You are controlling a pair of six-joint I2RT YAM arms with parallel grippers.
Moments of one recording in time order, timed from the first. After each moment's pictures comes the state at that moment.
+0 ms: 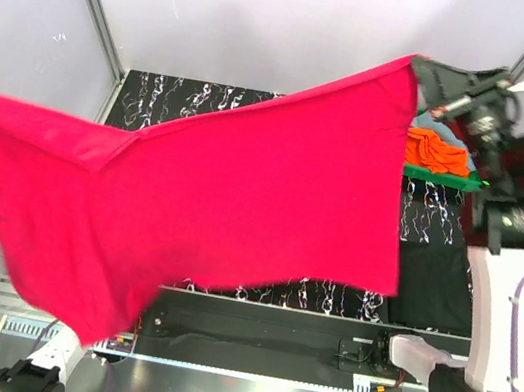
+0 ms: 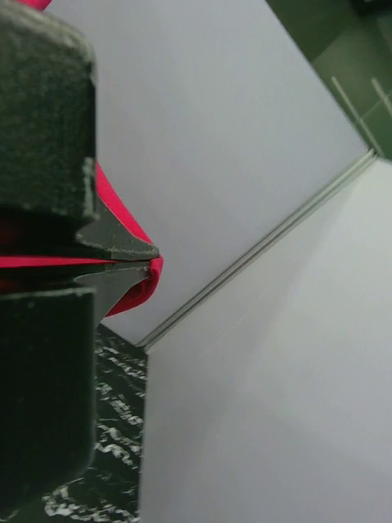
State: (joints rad) left arm -0.09 0.66 1.88 -0.39 -0.17 -0.07; right arm 0.12 1.15 1.64 -0.02 -0.41 0.90
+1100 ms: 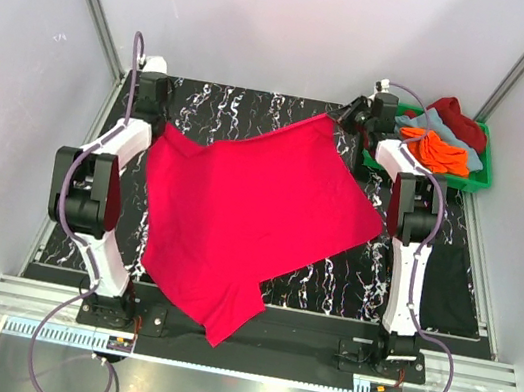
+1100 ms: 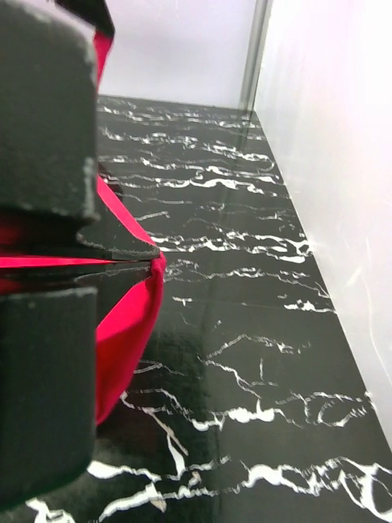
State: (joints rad) left arm 0.00 1.82 1.30 0.02 -0.34 -0.06; right arm 0.14 2.43 1.93 0.14 -0.41 0.75
